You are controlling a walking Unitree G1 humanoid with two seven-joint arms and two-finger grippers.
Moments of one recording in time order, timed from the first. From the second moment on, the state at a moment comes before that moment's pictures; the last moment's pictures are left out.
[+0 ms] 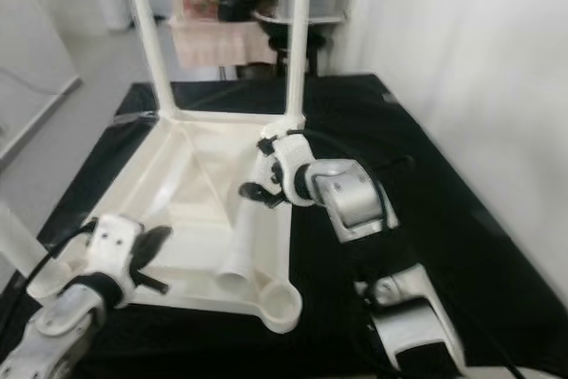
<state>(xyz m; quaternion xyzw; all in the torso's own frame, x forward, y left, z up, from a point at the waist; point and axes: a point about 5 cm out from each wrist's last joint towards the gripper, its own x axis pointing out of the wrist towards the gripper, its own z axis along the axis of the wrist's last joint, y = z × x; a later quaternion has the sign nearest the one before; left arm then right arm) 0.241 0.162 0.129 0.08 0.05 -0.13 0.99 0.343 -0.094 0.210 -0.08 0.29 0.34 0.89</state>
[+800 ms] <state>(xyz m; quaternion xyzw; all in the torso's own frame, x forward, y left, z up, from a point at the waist) 0.239 0.152 0.130 0.09 0.04 -0.16 0.98 0.363 -0.122 0.186 -0.04 0.38 0.09 0.92</state>
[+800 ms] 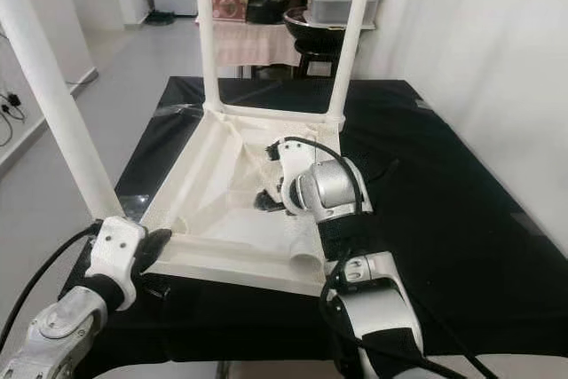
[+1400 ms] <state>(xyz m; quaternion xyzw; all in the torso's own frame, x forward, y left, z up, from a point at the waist) 0.236 0.146 0.130 0.09 0.04 -0.17 0.98 0.370 -0.136 0.170 -0.07 0.40 0.04 0.91</state>
